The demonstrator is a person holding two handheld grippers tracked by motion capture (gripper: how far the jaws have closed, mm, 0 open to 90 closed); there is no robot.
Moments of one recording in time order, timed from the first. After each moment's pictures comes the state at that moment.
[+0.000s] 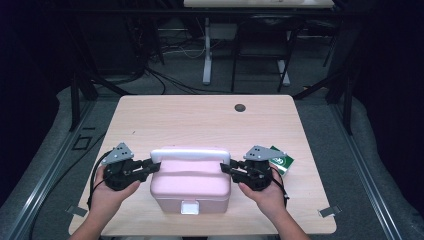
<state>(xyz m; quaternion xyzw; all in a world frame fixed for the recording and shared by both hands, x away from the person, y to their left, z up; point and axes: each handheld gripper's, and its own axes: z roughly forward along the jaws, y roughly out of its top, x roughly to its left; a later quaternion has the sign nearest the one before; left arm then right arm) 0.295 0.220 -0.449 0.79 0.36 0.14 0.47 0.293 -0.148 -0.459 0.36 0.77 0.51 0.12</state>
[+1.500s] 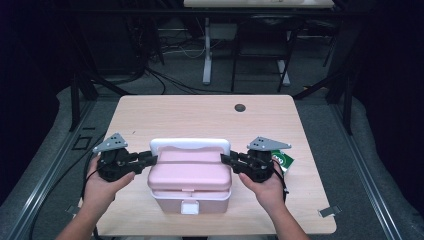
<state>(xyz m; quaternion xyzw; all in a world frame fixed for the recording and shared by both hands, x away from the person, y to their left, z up) 0.304 0.230 -0.425 0.79 0.37 0.12 0.48 0.304 -0.150 -0.443 0.38 0.74 0.54 0.11</state>
